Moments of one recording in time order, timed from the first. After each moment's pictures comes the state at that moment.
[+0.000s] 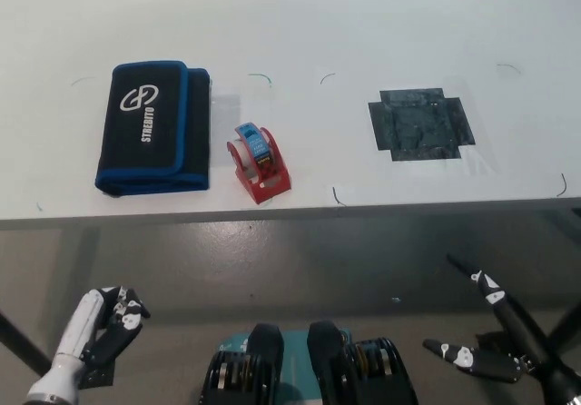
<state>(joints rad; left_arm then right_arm) -0.09 0.29 0.00 0.31 0.18 -0.23 -0.03 -0.05 -0.34 0.18 0.14 -0.21 -0.35 0.11</state>
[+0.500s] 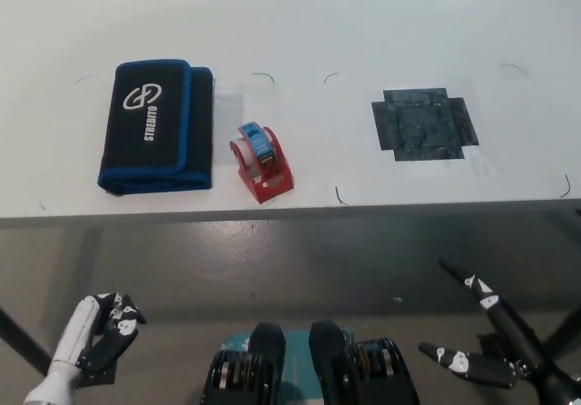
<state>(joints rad) -0.06 0.29 0.01 0.30 0.18 -0.23 -0.03 -0.03 -0.33 0.18 0.14 -0.18 -0.34 0.15</state>
